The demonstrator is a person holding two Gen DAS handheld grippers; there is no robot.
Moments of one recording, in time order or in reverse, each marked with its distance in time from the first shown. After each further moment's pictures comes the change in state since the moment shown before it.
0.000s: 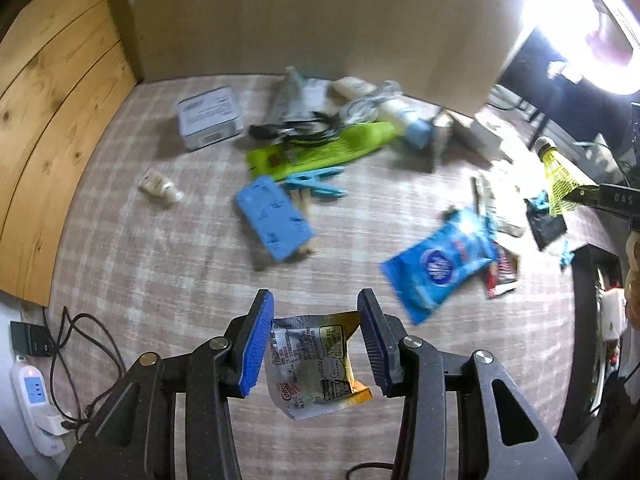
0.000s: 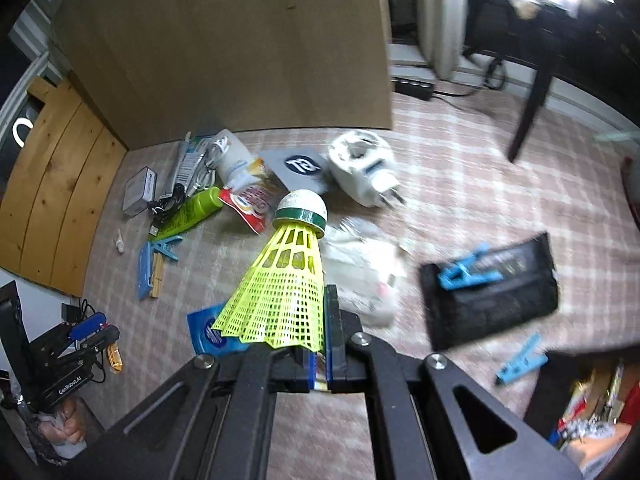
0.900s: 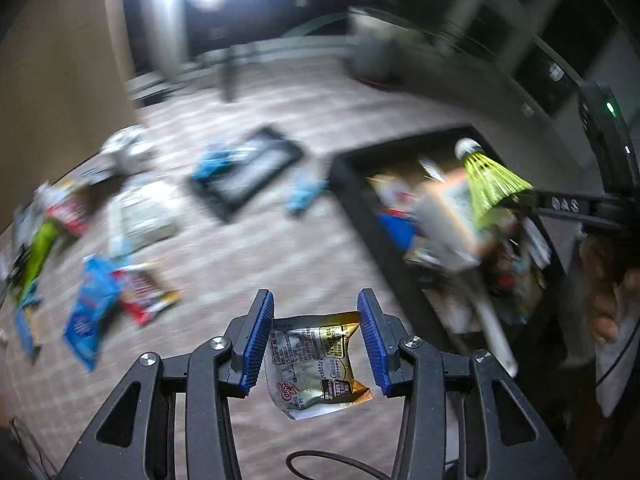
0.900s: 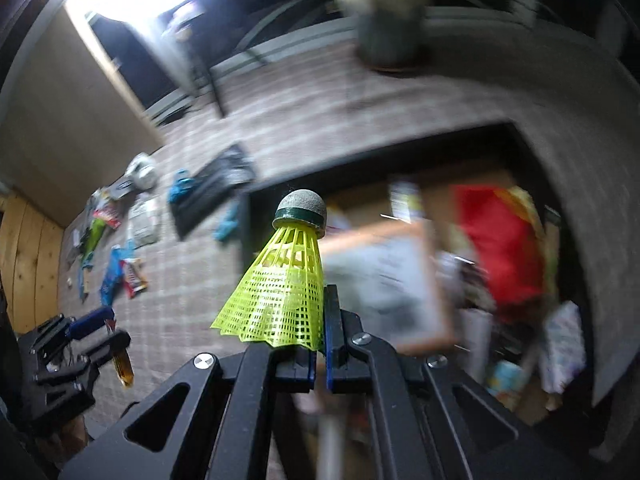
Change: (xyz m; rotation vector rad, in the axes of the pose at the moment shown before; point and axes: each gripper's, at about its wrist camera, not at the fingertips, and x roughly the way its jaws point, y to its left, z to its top) left arm -0.029 -0.337 -0.064 0.561 0.035 -0.297; right arm -0.152 -0.236 -0.189 0.444 -0.123 -0.191
